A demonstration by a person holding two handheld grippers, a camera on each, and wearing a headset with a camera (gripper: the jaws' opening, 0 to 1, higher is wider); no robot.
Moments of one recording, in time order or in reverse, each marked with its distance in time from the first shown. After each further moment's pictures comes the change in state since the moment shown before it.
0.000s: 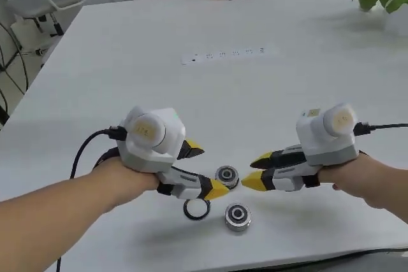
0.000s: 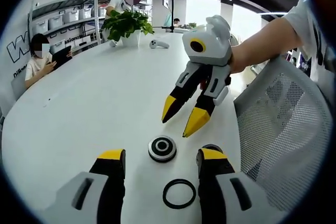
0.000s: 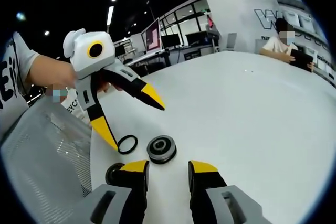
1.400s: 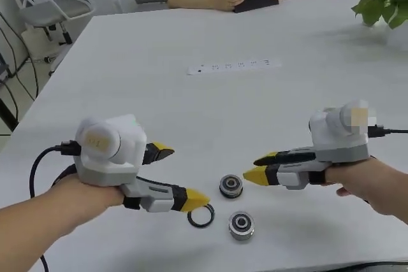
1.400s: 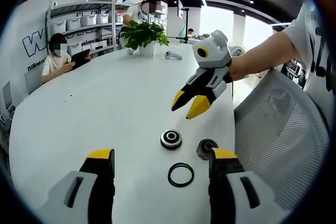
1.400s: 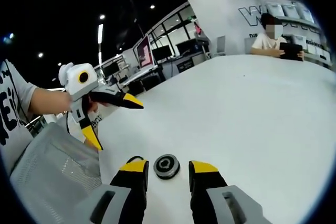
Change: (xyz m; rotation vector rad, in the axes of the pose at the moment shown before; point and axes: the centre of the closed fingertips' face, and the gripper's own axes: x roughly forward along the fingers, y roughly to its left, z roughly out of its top) left arm -0.059 0.009 -0.003 -0.071 -0.081 0.099; right arm -0.016 0.008 0.031 0.119 -0.100 -0.005
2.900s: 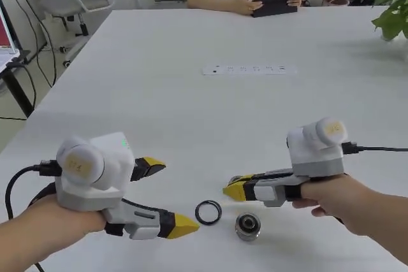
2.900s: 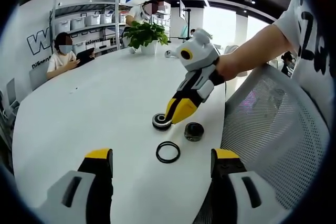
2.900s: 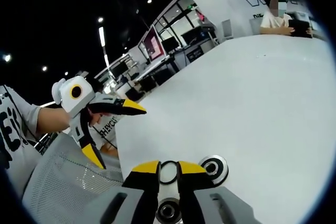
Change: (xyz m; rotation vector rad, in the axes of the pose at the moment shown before) left arm -0.039 -0.023 -0.029 -0.014 -0.003 0.029; right arm 0.040 0.049 -0.003 0.134 0.053 0.134
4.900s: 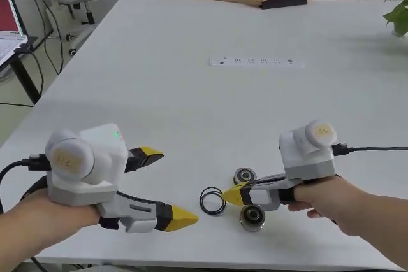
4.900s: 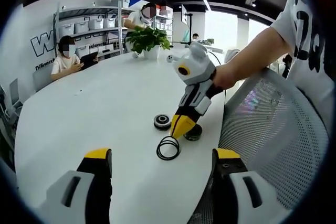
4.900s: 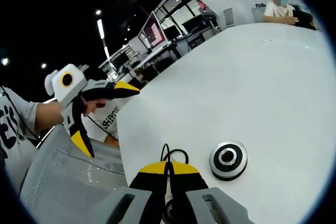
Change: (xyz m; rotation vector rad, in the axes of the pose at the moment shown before) left arm -0.017 -0.001 -0.002 -0.006 -0.041 0.023; right arm 0.024 0.008 -0.027 0.029 0.098 0.027
